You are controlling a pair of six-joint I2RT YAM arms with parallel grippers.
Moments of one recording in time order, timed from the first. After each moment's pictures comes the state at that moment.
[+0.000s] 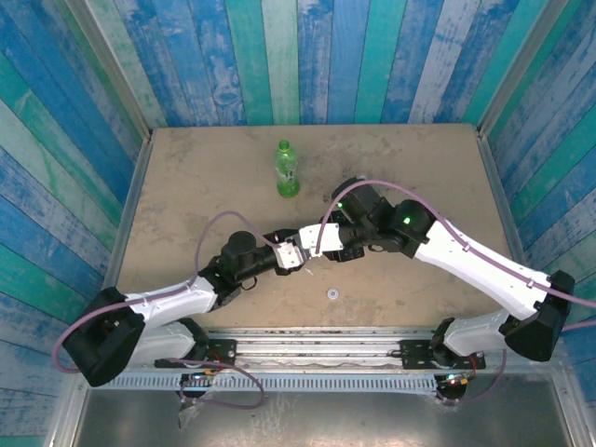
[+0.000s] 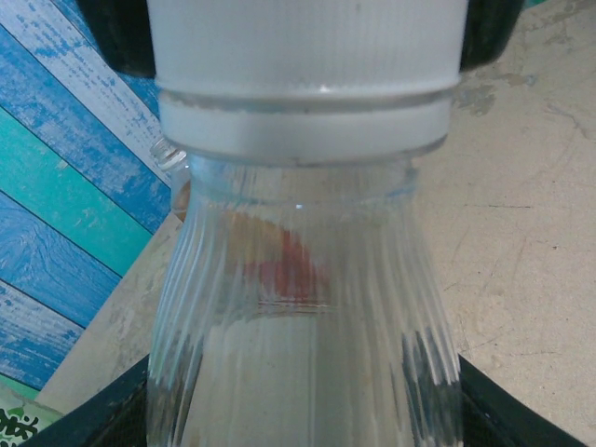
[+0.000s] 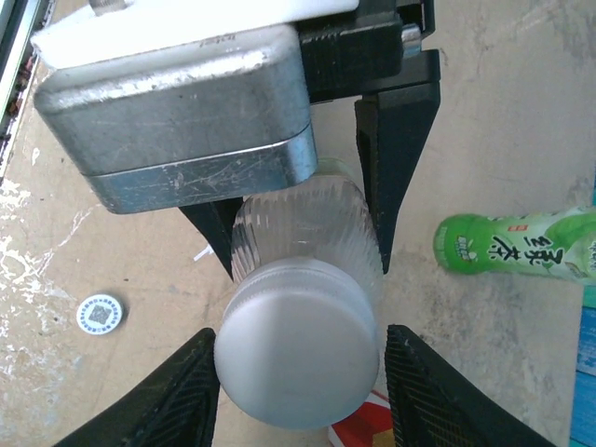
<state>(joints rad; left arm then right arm) -0.75 1.16 0.34 0.63 0.29 0.63 0.92 1.34 1.32 -0.87 -0.11 -0.95</state>
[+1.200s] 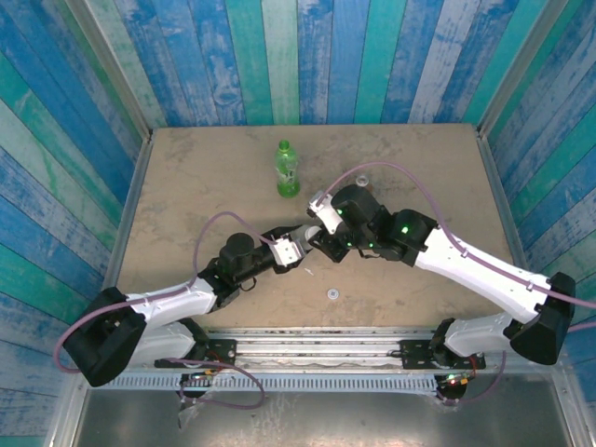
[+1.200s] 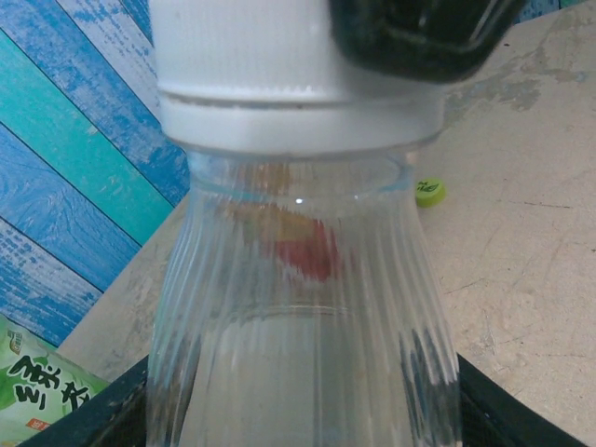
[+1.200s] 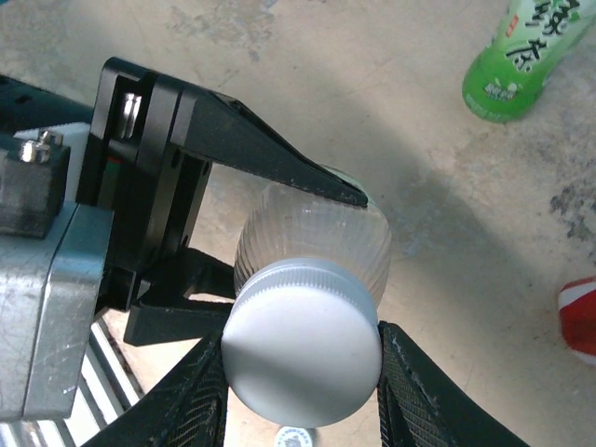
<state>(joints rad) -0.75 1.16 0.31 0.67 0.22 0.57 0.94 1.31 1.22 -0.71 -0.02 0.06</state>
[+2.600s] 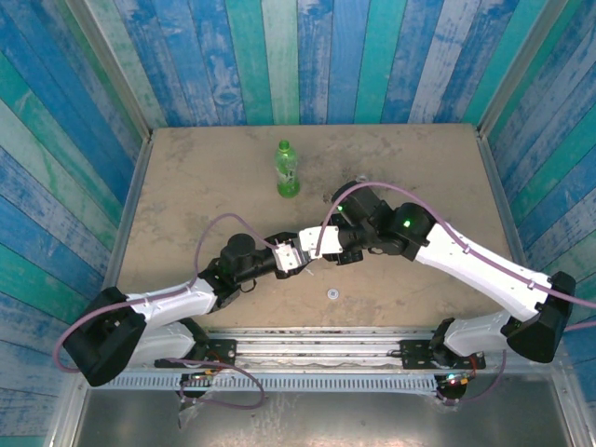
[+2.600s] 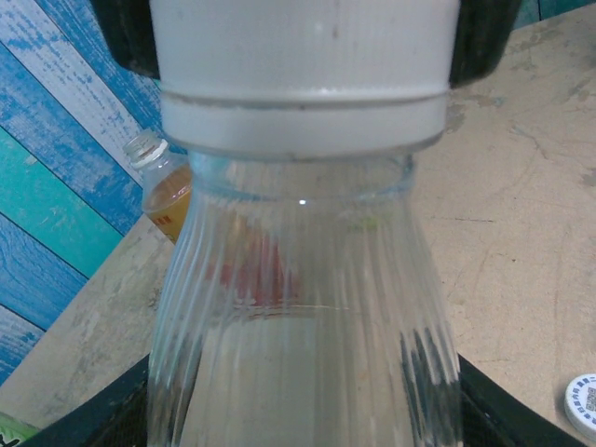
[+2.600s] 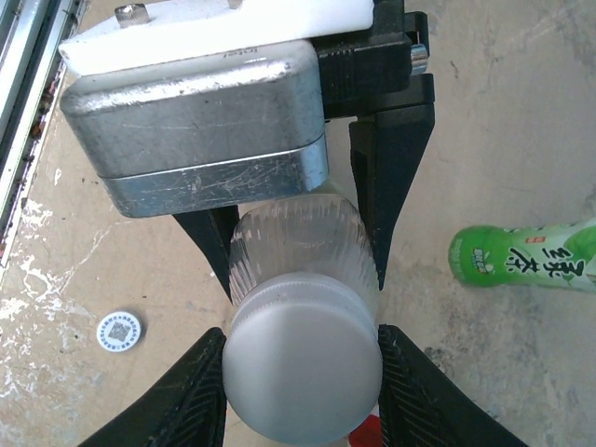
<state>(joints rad) -0.75 1.16 0.31 0.65 0.34 0.57 0.93 1.33 1.29 -0.85 -0.13 -0.90</state>
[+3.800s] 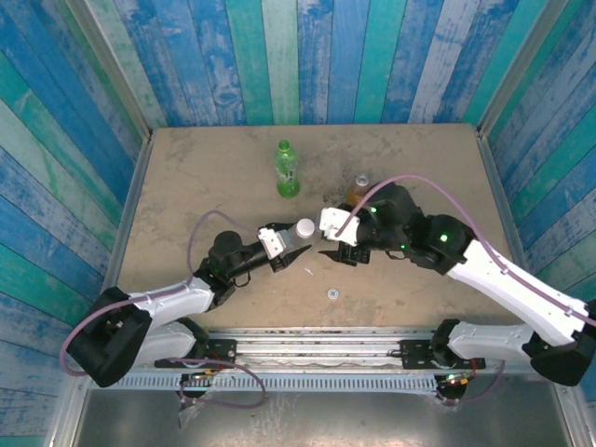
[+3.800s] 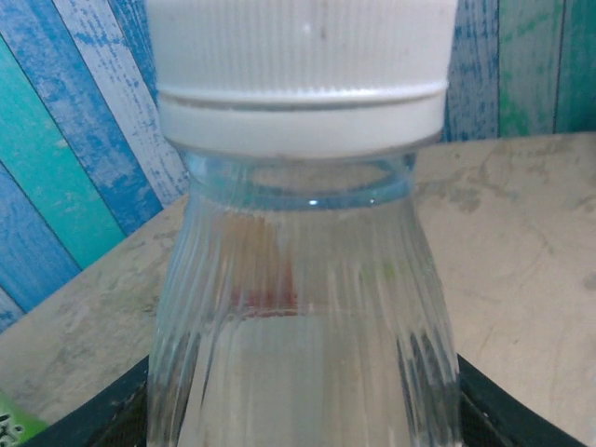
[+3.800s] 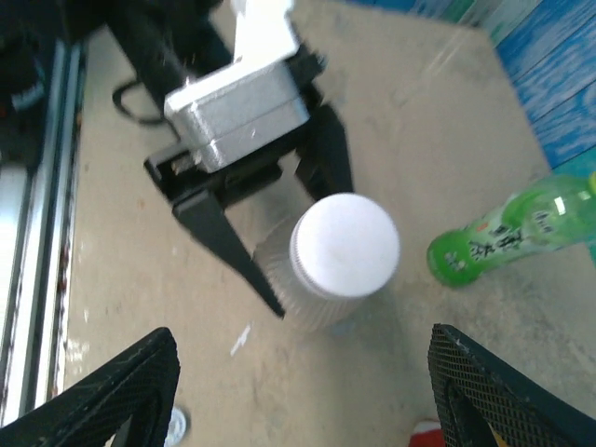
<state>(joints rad) -0.64 1.18 0.28 0.85 0.45 0.28 0.89 1.11 1.19 -0.68 -0.21 -0.52</state>
